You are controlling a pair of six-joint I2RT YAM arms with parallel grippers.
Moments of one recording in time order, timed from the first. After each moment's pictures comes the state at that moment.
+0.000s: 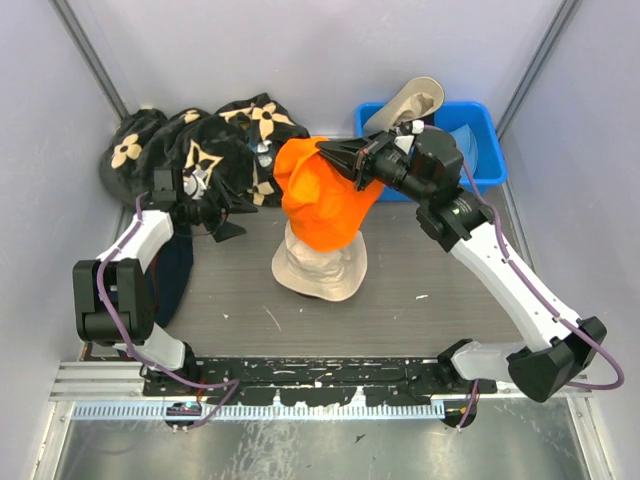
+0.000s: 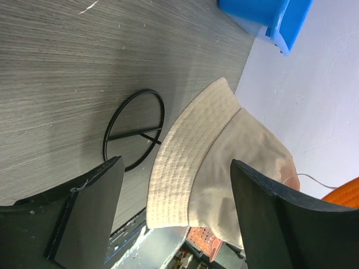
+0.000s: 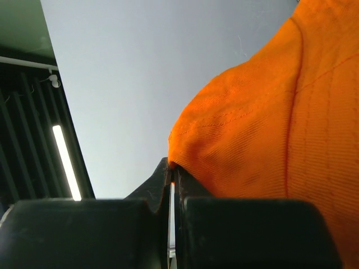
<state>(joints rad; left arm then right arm) 0.02 1.56 1.04 -0.36 0.82 -0.79 0.55 1.28 1.39 -0.11 -0.36 1.79</state>
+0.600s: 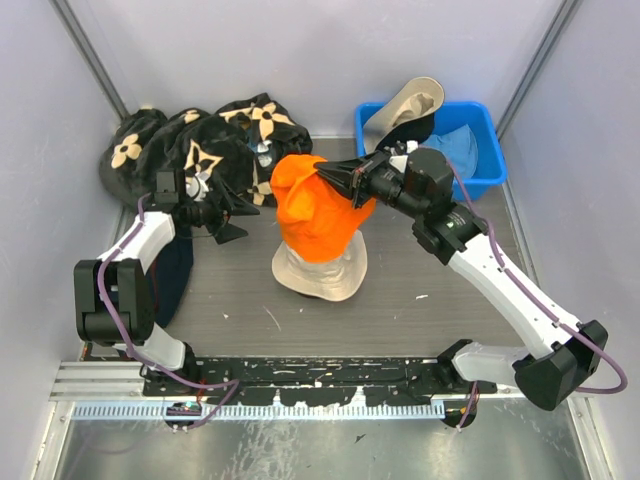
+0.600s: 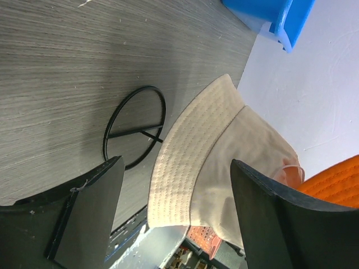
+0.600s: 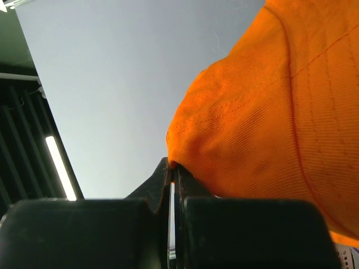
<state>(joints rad) 0.00 1.56 1.02 -0.35 0.82 -0.80 0.58 1.21 1.25 -0.09 -0.32 1.81</state>
